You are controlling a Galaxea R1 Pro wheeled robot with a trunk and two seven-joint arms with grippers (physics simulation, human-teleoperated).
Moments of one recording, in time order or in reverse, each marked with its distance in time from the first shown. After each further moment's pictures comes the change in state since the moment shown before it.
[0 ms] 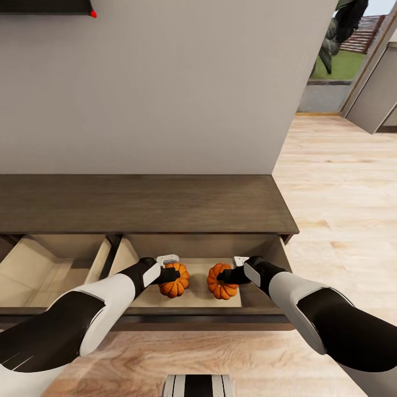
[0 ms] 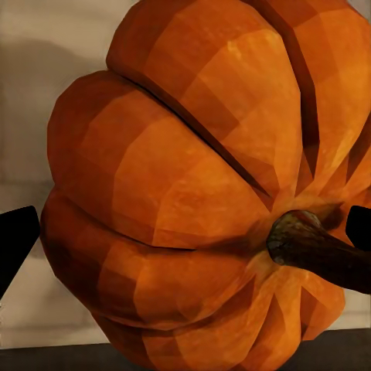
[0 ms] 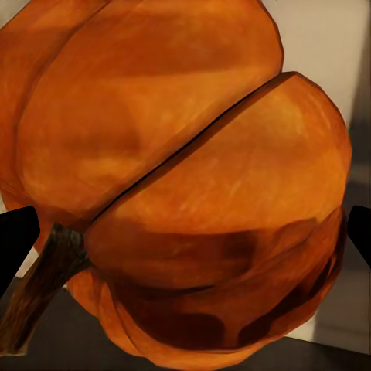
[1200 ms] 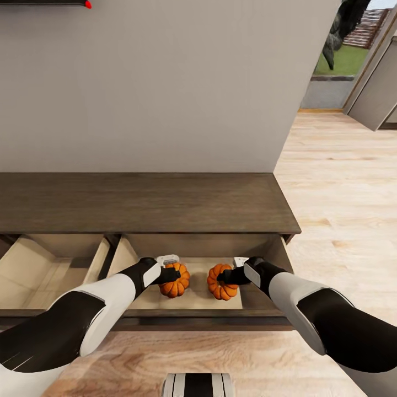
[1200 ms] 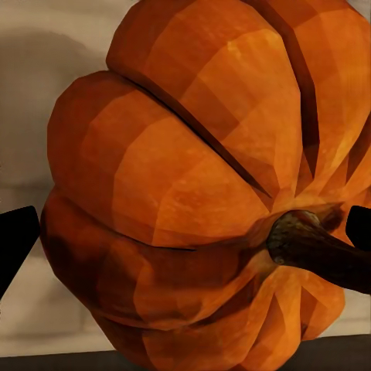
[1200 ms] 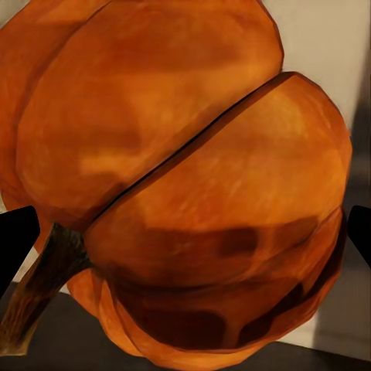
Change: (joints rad) left arm 0.000 -0.001 0.000 0.000 0.000 0.001 0.000; right arm 0.003 0.000 0.000 0.000 0.001 0.000 -0.001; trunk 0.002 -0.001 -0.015
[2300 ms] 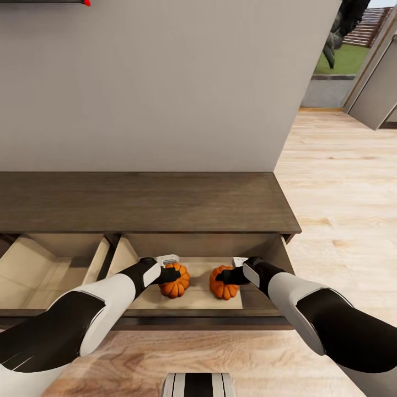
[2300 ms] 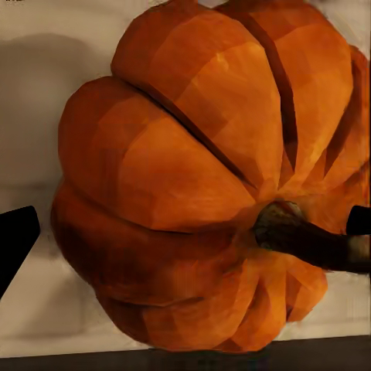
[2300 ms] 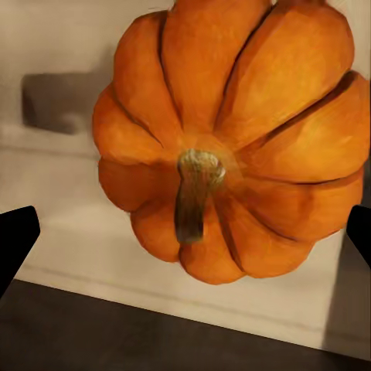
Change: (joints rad) left arm 0.000 0.001 0.000 0.000 -0.001 -0.001 0.000; right arm 0.000 0.006 0.000 0.000 -0.001 0.000 0.003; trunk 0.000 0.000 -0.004
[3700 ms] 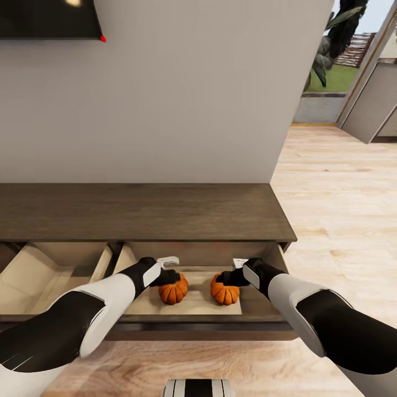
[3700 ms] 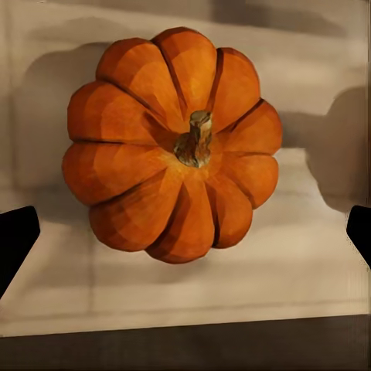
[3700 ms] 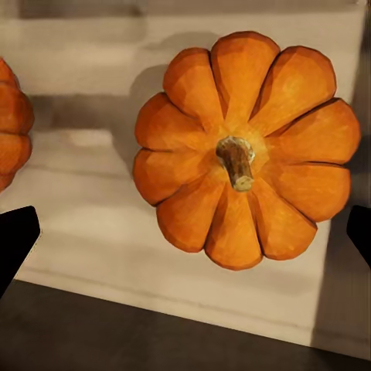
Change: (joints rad) left arm 0.000 0.001 -0.002 -0.001 0.000 0.058 0.001; right arm 0.008 0.000 0.000 0.000 0.000 0.001 -0.003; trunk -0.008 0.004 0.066
